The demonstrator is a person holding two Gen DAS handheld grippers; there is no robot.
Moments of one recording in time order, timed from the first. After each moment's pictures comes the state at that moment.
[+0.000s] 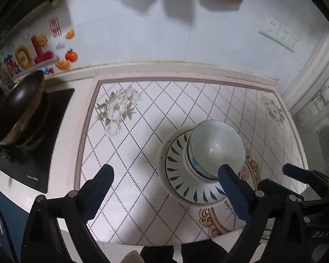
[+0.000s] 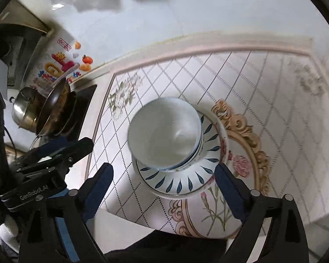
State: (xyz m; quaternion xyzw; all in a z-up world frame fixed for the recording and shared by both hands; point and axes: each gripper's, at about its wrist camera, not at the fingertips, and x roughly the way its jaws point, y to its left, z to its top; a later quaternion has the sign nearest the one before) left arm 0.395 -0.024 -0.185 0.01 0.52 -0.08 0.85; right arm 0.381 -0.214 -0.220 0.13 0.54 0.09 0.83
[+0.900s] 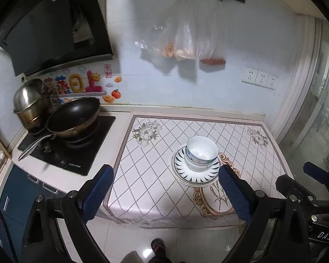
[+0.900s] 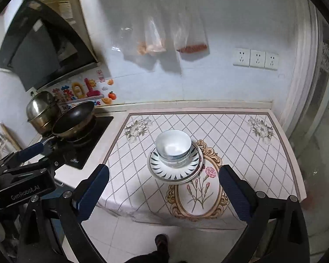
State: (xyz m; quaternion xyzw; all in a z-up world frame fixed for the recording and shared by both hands) left arm 0.189 -0.009 -0.051 0.00 0.37 -0.02 0.93; right arm 0.148 -0.198 -0.051 0.04 0.37 0.07 0.93
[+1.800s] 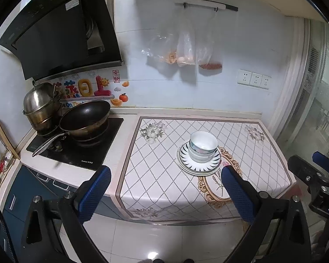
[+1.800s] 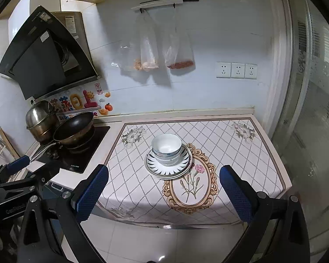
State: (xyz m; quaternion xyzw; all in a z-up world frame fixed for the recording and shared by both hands) left arm 0.121 0.008 -0.034 0.01 0.35 -0.02 0.94; right arm 0.068 -0.194 -0.019 0.05 0.33 0.03 0.94
